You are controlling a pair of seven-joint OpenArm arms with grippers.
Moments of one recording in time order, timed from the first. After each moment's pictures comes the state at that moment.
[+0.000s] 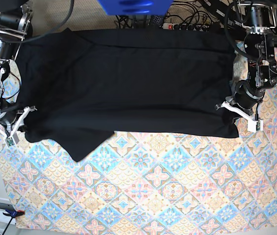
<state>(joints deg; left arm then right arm) 11.3 -22.1 -12.2 94.3 -41.2 -5.6 38.3 5.2 26.3 22.3 73.8 9.3 41.5 -39.9</state>
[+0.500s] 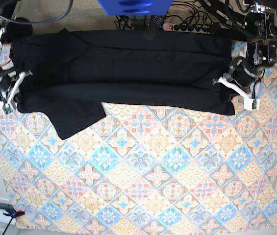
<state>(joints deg) 23.4 -23.2 -12.1 100.9 -41.3 -5.5 38.2 -17.0 26.2 27.9 95.0 9.9 41.6 -42.6</state>
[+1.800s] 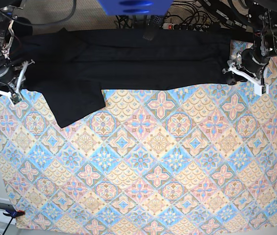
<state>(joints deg) 27.4 -21.9 -19.5 97.3 -41.3 -5.3 42.8 -20.8 21.3 26.3 103.9 -5.3 41.7 -43.3</state>
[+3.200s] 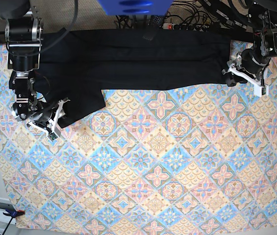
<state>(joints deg) 27.4 -21.8 -19.4 98.7 -41.3 -5.4 43.0 13.3 20.1 1.1 54.1 0.1 40.4 -34.8</state>
